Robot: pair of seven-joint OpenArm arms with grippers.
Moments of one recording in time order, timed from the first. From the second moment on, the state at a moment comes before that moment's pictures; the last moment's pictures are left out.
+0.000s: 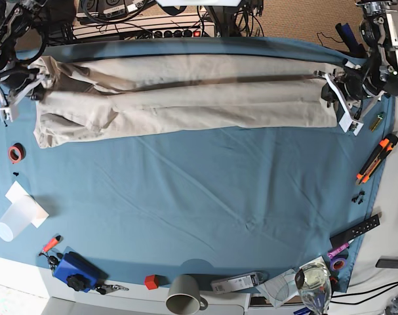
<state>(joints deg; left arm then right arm) 17.5 -20.8 -19.3 107.6 -41.4 -23.9 75.7 -19.3 23.9 46.4 101.8 40.0 33.8 -73.4</state>
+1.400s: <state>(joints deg) 20.0 -20.5 -20.9 107.6 -38.2 -23.1 73.3 -23.6 23.7 46.8 101.9 46.0 34.3 -78.0</state>
